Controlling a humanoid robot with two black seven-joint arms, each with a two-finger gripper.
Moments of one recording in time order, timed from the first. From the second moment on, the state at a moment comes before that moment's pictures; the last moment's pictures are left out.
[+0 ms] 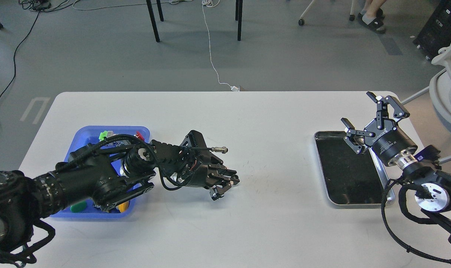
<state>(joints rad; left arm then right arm) -0.91 0.24 -0.14 -0.96 2.18 -0.12 -0.49 0.51 -0.63 0.47 0.99 0.08 0.40 0.49</state>
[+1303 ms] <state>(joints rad) -0.78 0.76 -0.19 -0.97 2.04 -0.20 -0.49 0.51 -0.61 0.46 0.99 0.07 0.40 0.49</state>
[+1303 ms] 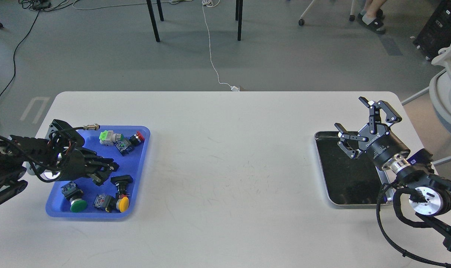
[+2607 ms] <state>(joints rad) -0.35 0.38 -1.03 -1.19 0.81 -0.16 -0.49 0.52 -0.60 0.46 0.98 0.06 0.39 0.49</state>
